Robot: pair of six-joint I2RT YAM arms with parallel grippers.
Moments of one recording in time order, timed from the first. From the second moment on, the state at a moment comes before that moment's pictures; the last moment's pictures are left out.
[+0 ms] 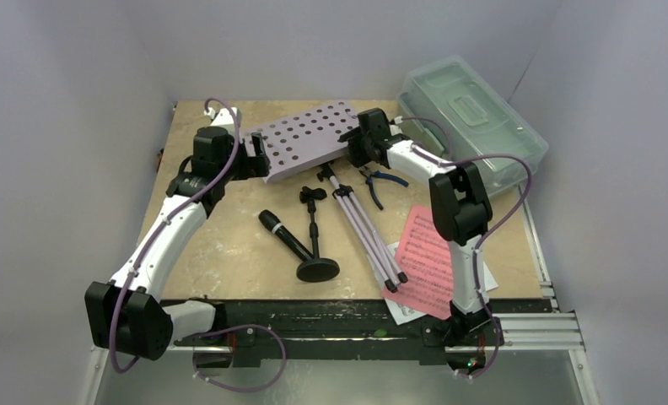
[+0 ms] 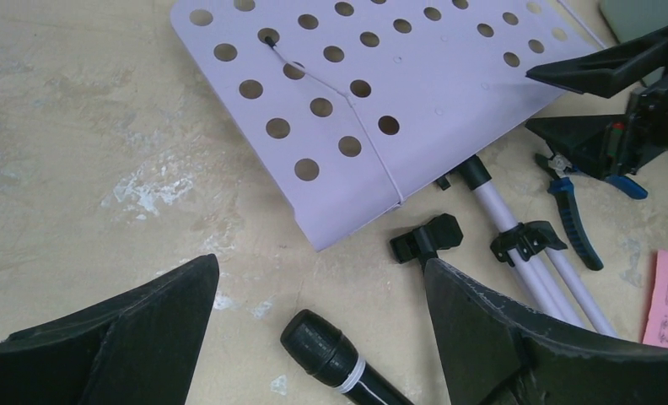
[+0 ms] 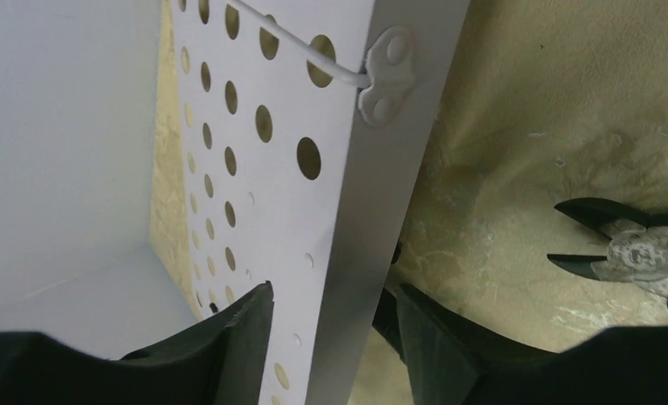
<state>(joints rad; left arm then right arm) -0.21 1.23 1.06 -0.37 -0.05 -0.26 0.46 2.13 1.65 -0.26 0.10 1.44</state>
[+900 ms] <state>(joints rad) -0.21 1.18 1.03 -0.33 0.01 -0.26 0.46 2.20 1.61 -0.09 0.03 1.60</state>
